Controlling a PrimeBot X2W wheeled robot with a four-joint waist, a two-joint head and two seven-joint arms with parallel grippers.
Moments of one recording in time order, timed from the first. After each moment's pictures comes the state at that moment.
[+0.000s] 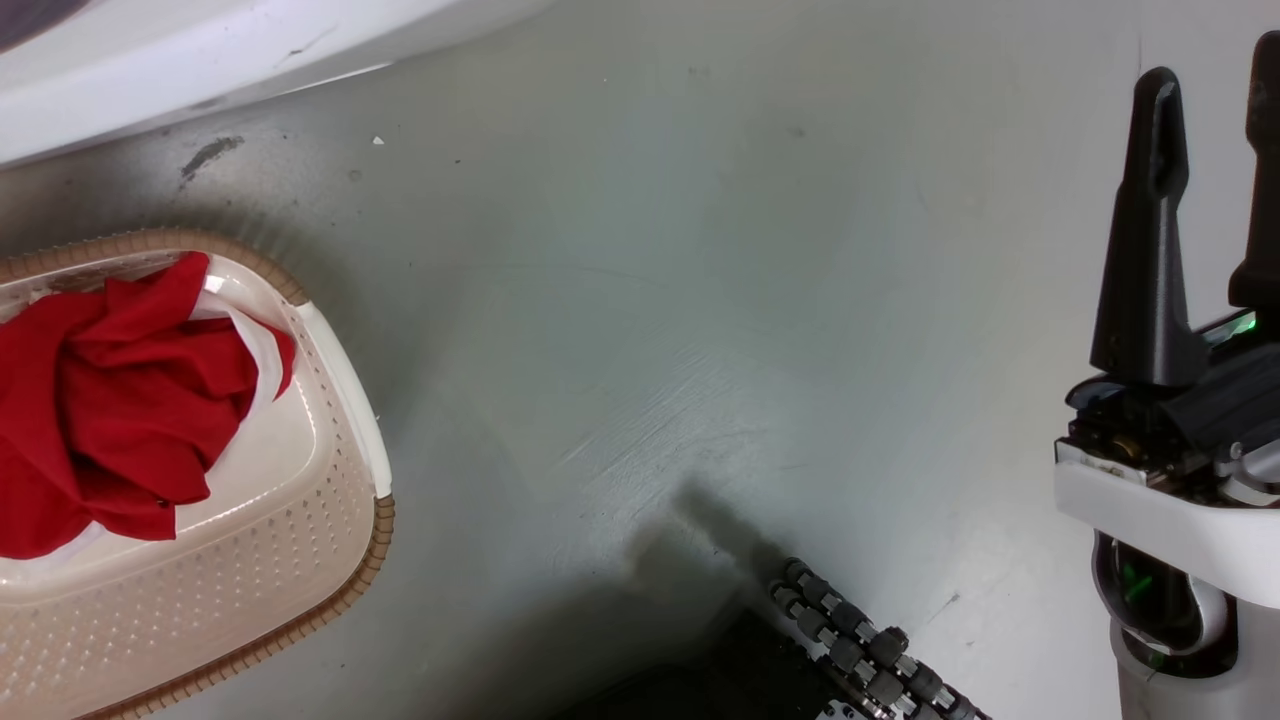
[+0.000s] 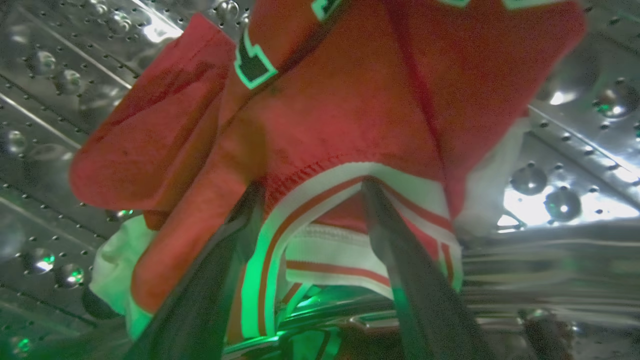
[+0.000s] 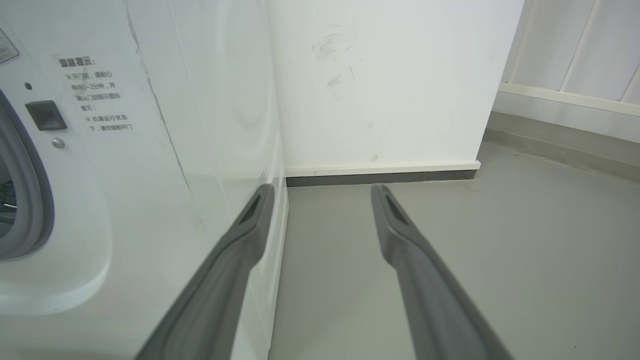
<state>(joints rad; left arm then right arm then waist) -1.82 0.65 -0.45 0.95 -0.29 -0.13 0.89 -0.34 -0.05 0.11 -0.40 0.33 0.13 -0.26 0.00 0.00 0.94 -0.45</state>
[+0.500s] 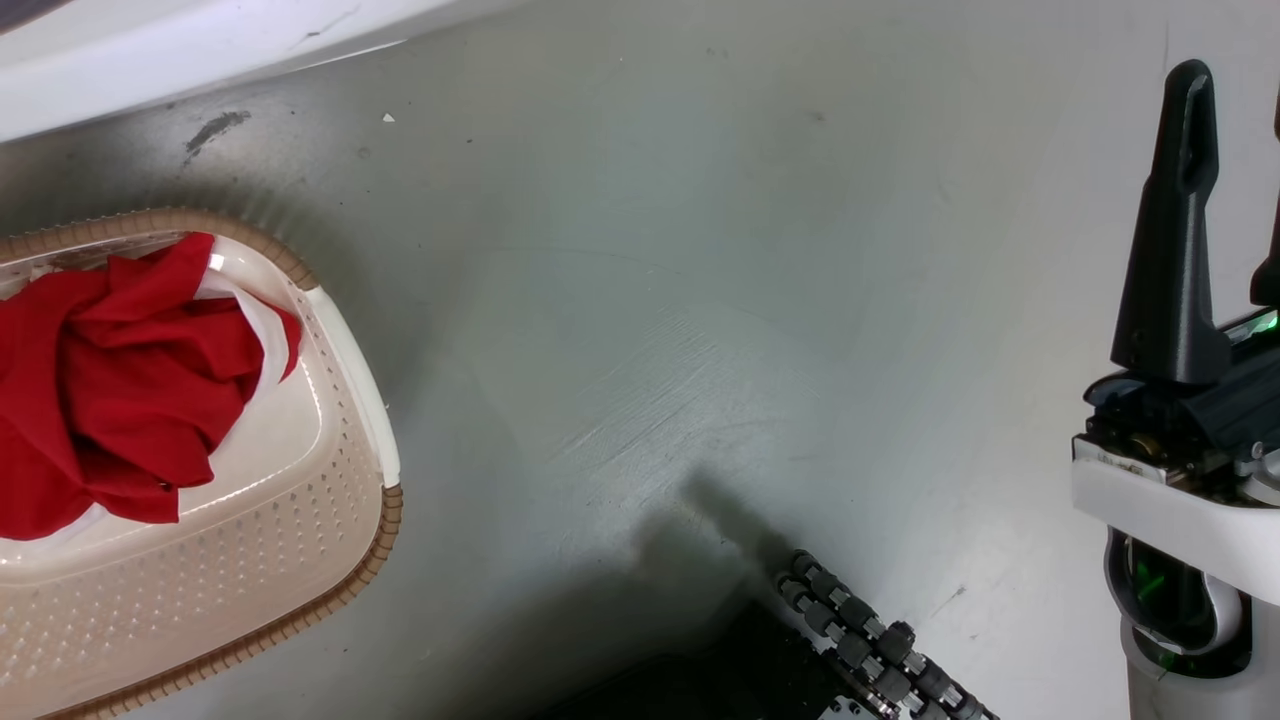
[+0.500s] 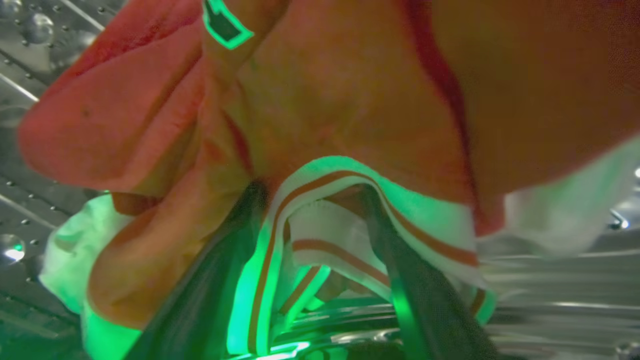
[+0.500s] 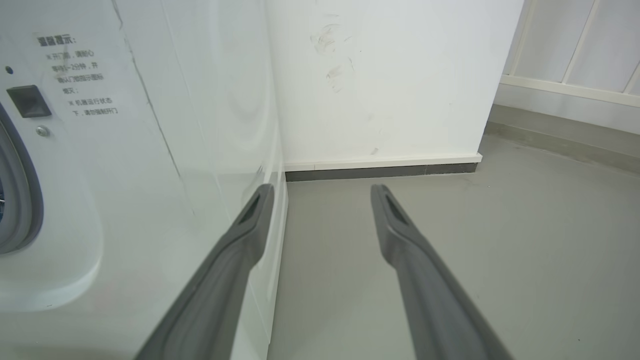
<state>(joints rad) -1.84 0.65 -0.51 1.01 -0.30 -0.13 0.86 -0.34 -0.05 0.09 -0.41 0.33 0.13 -0.26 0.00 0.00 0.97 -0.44</state>
